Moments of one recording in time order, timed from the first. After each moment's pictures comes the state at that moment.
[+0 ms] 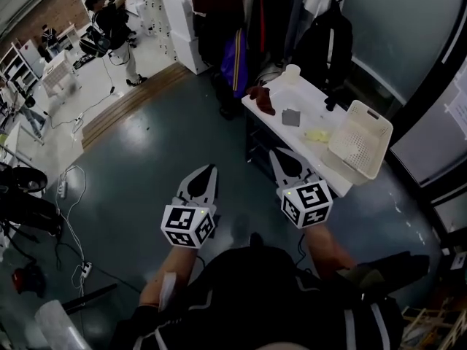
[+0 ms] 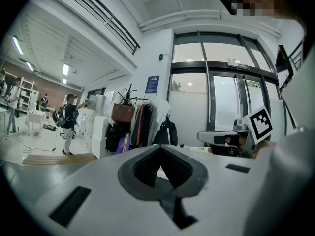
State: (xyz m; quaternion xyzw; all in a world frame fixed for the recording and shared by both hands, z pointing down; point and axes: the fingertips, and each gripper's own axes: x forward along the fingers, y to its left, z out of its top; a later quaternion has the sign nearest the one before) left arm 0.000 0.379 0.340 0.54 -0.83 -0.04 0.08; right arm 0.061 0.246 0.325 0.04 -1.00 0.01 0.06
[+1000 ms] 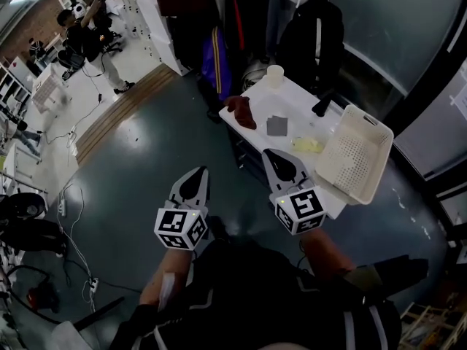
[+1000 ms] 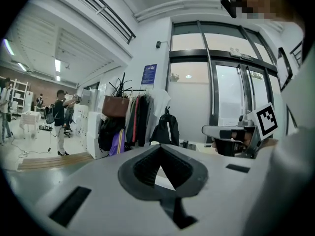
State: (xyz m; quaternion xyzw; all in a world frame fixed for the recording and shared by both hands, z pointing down) left arm -0.061 0.224 0.366 0.55 -0.83 -0.01 0.11; right arm 0.016 0.099 0.341 0.05 -1.00 0.03 0.03
